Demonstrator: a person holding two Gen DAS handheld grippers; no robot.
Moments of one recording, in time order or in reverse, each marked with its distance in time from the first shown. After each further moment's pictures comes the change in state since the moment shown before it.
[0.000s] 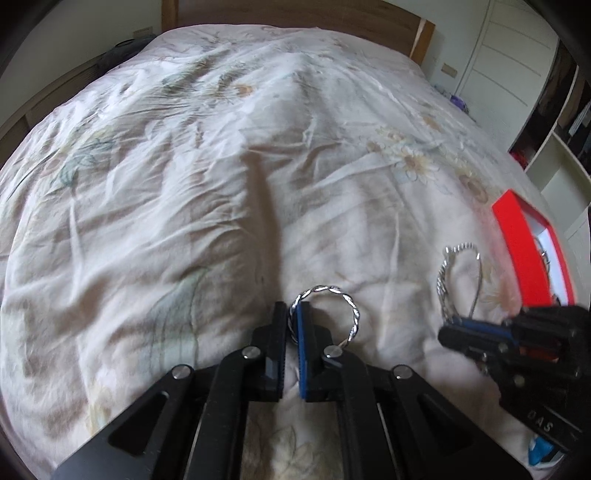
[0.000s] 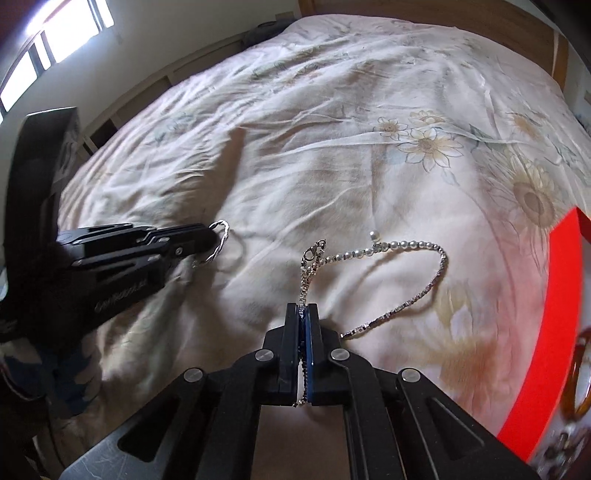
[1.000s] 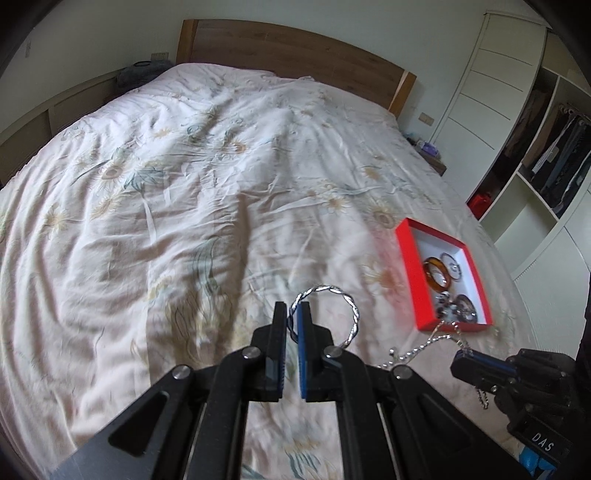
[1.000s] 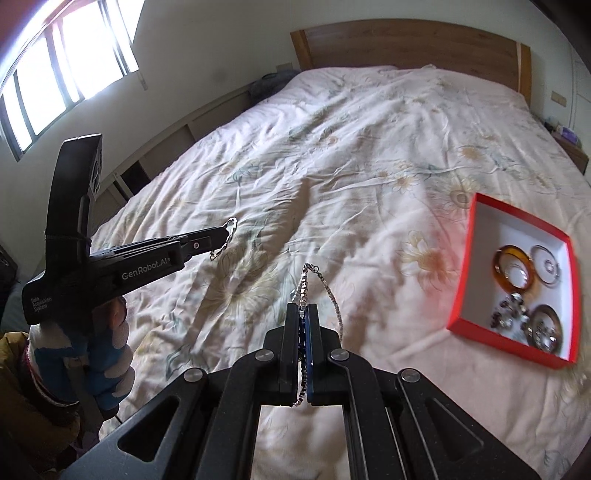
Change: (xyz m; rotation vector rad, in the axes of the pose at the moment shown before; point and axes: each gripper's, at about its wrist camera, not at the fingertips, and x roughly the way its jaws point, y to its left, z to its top) left arm -0.179 -0.028 -0.062 -0.072 -0.158 -0.100; right arm -0.181 0.073 -0.088 0.049 -0.188 -0.007
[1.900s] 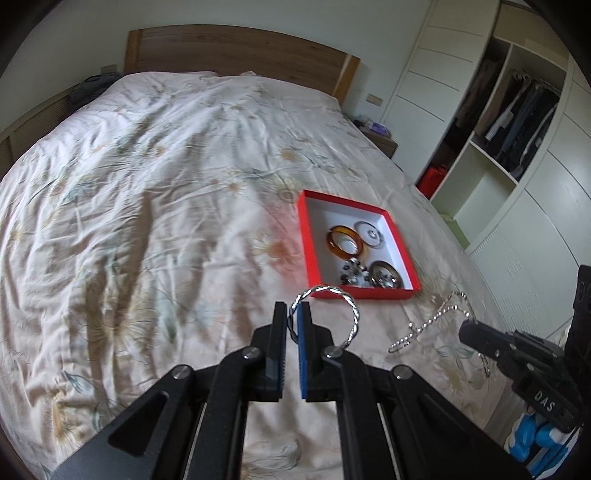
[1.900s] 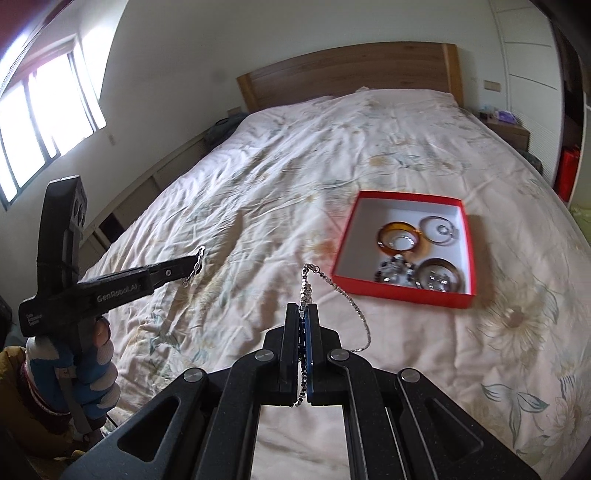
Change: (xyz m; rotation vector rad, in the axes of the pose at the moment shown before) left arm -0.025 -0.131 -0.035 0.126 0.037 -0.119; right arm -0.116 -0.091 -0.064 0.166 -0.144 -0.099
